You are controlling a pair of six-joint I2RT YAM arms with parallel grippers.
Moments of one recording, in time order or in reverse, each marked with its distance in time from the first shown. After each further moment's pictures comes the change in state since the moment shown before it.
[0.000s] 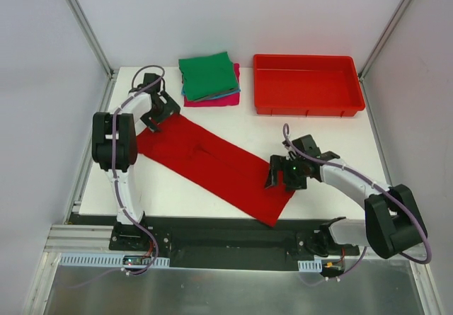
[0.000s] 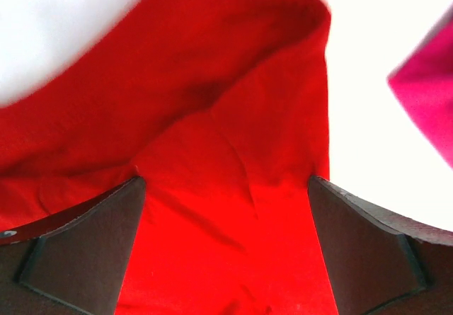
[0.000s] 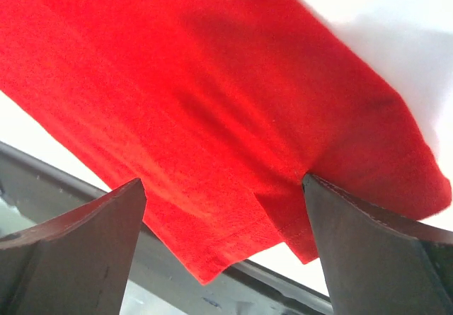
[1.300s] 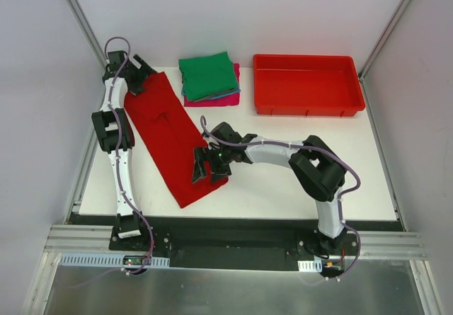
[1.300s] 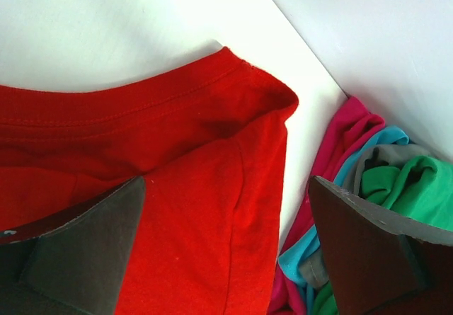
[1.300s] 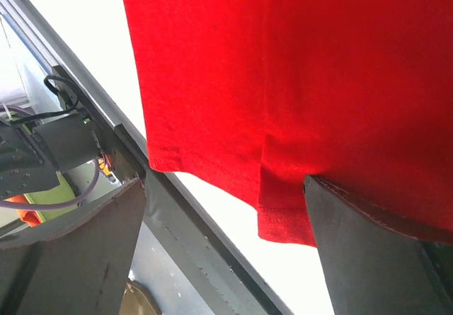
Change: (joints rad) left arm 0.265 0.673 1.024 0.079 0.365 0.085; right arm 0.519 0.697 0.647 0.292 -0.203 0.263
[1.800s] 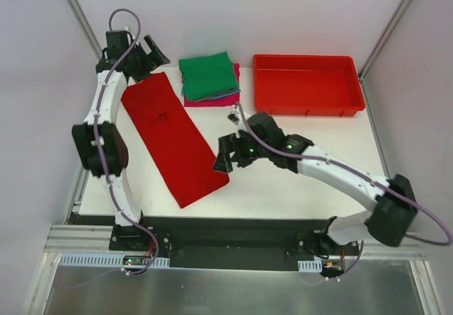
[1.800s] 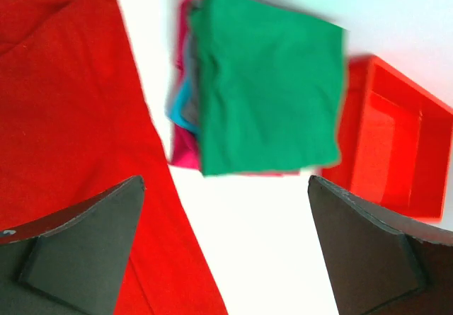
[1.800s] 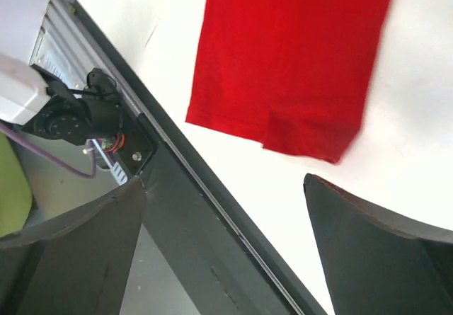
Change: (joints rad) left arm -0.105 -0.593 -0.485 -0.031 0.019 0.156; right arm -0.014 -0.504 -0.093 -0.185 0.187 -0.212
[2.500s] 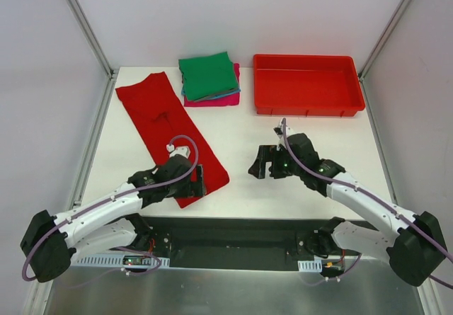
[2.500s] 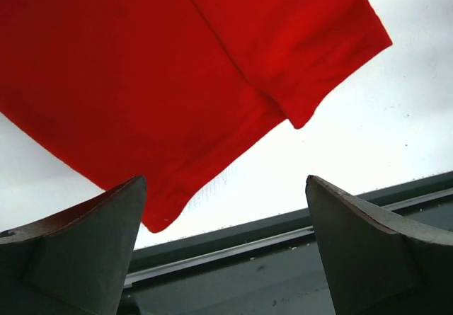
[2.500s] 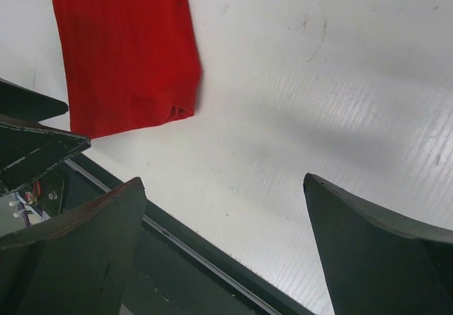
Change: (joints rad) left arm -0.900 -1.173 -1.463 -0.043 -0.505 -0.191; right arm -0.218 -0.447 -0.523 0.097 0.183 0.083
